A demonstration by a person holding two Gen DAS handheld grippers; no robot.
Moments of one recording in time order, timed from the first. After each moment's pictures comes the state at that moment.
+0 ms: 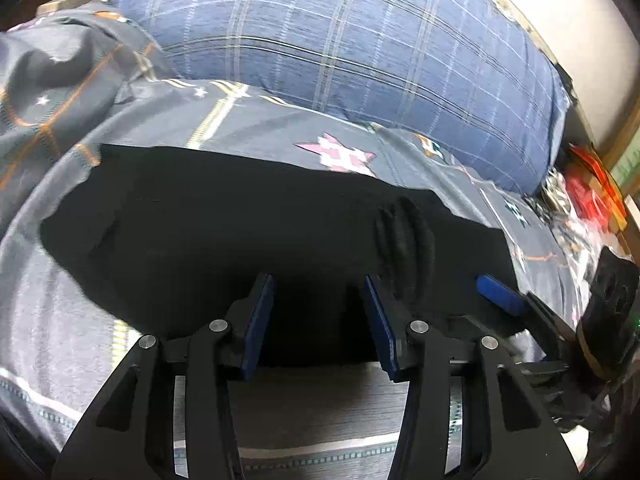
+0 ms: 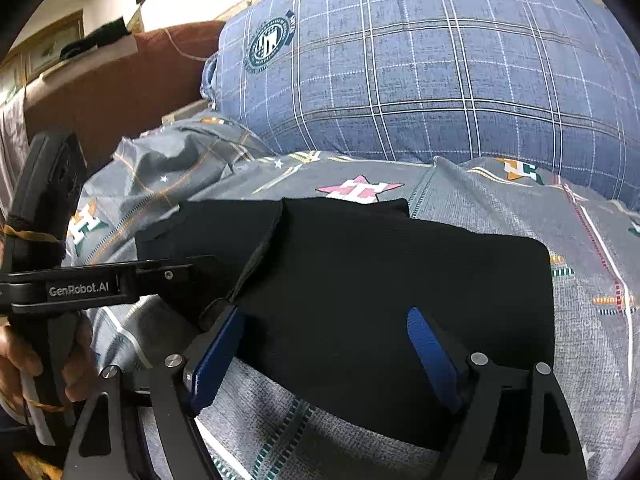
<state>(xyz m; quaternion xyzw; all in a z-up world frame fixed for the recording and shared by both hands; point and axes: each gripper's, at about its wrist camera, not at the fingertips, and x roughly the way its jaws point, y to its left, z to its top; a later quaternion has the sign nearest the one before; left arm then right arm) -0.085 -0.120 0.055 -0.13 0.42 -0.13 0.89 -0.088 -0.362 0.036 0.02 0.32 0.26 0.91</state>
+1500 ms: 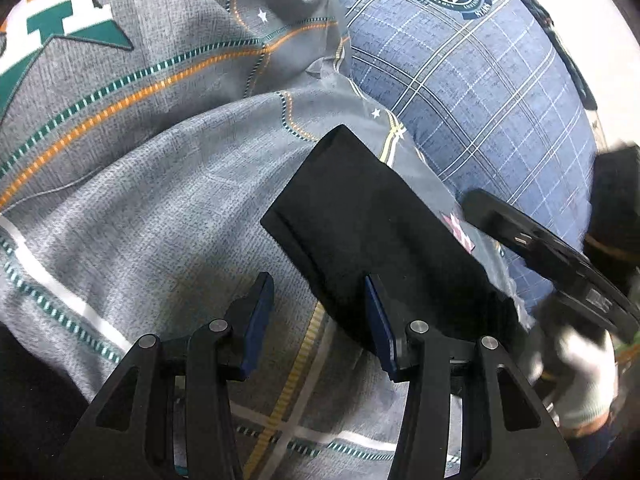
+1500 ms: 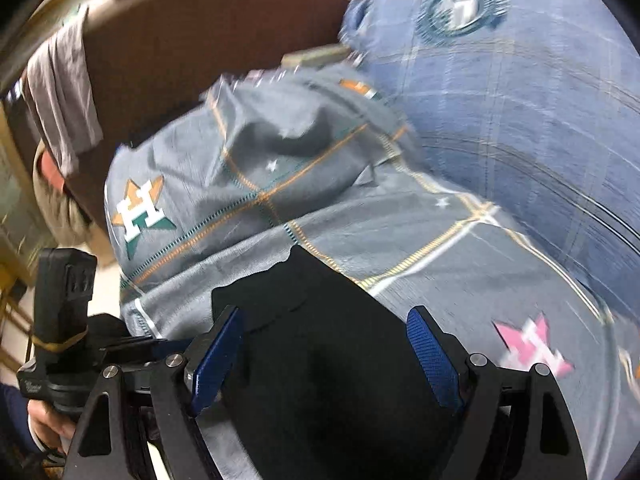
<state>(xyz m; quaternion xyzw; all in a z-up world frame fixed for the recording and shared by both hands) -0.114 0.005 0.027 -0.34 0.41 0.02 0.85 0.008 -0.164 0.093 -0.14 0.37 0.46 0.80</state>
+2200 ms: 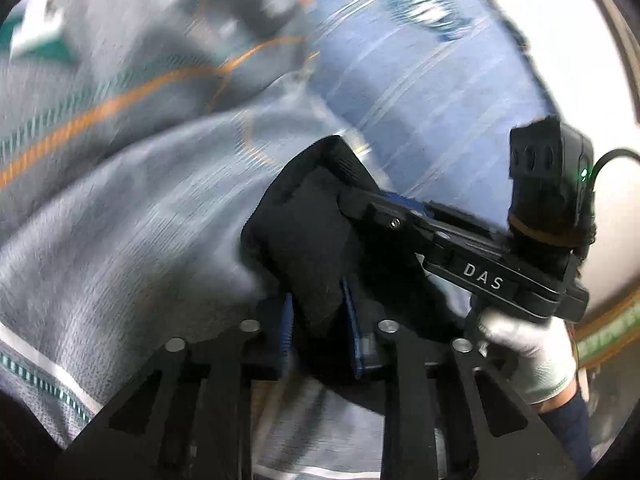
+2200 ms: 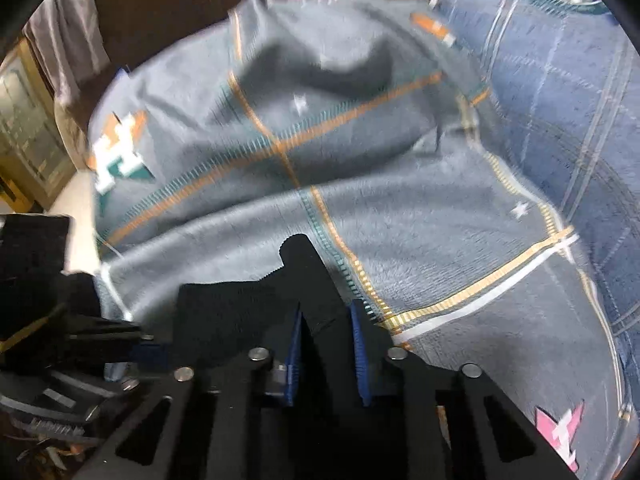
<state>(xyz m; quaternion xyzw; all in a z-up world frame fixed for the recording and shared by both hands) -0.099 0.008 0.041 -0.37 0.35 -0.05 0.86 0.042 -0.106 0.062 -0.23 0.41 0.51 0.72</state>
